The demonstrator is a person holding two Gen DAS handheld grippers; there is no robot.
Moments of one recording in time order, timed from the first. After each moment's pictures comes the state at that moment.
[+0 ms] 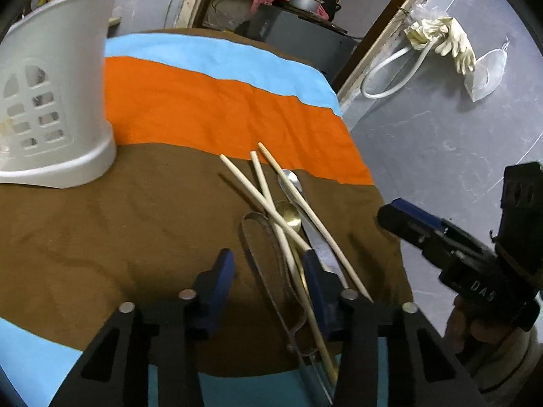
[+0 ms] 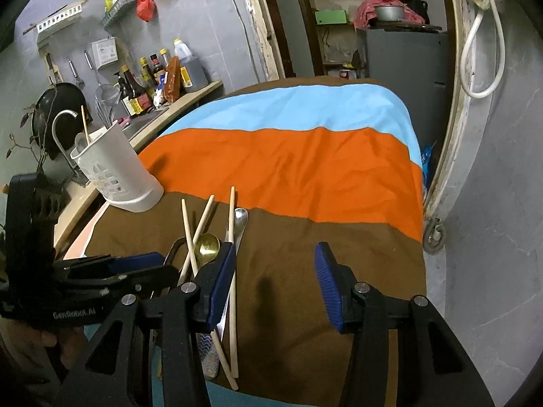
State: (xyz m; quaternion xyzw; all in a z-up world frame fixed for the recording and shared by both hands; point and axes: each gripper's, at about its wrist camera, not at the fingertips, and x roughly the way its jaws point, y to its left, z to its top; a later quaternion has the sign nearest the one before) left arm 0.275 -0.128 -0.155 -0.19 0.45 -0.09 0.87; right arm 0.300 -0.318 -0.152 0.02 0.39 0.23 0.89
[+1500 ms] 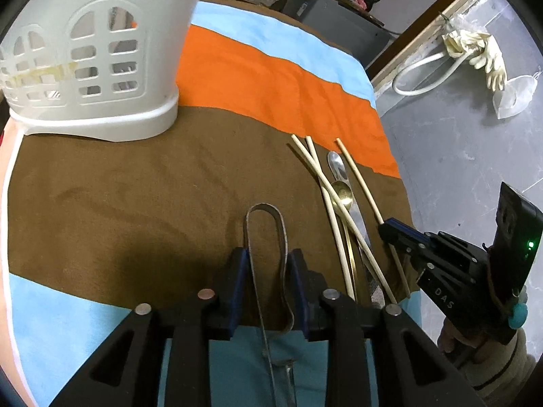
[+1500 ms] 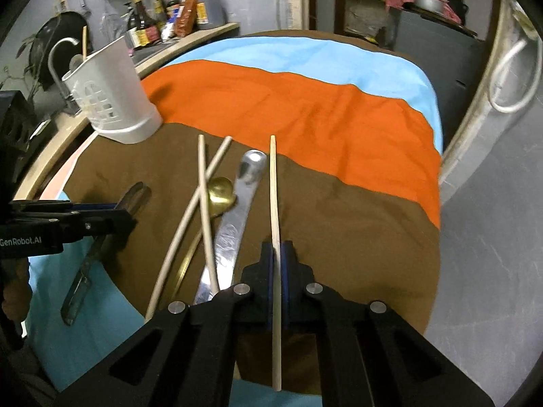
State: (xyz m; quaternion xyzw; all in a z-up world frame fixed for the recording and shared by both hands) left arm 0.261 -0.095 -0.159 -0.23 0.51 -0.05 0.83; right arm 0.296 -0.285 -0.170 -0.09 0.47 0.23 0.85
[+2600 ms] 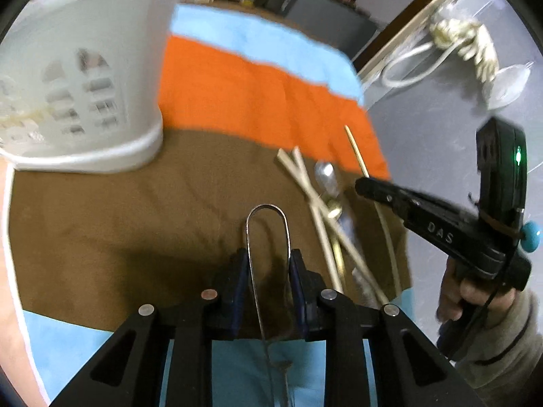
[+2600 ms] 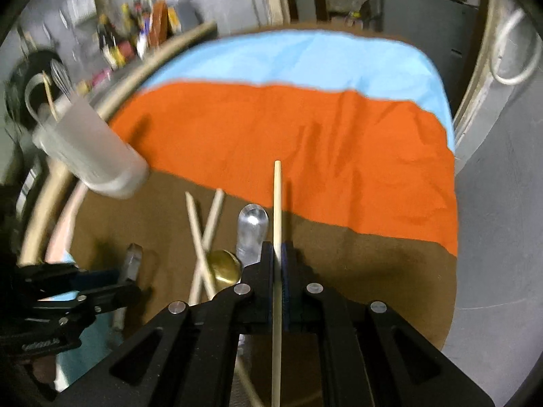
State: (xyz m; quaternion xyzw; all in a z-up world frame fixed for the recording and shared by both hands) left arm 0.276 -0.085 -0.139 -0.22 0.50 -0.09 0.83; right arm 0.347 -0.260 -0.156 -0.01 0.50 0.22 0.84
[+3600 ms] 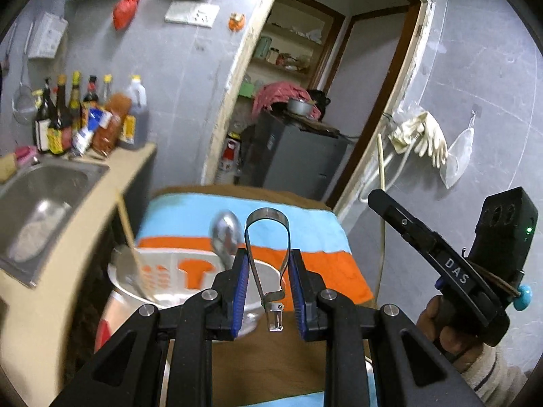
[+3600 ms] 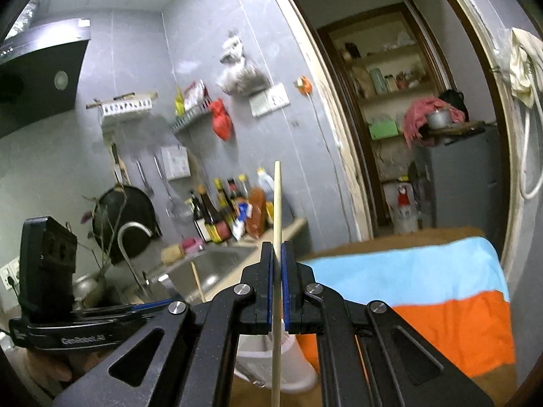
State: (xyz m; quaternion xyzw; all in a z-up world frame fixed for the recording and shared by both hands) left arm 0.234 0.045 0.027 -0.16 0.27 -0.06 0.95; right arm 0.274 -0.160 0.015 0.12 0.14 0.31 0.93
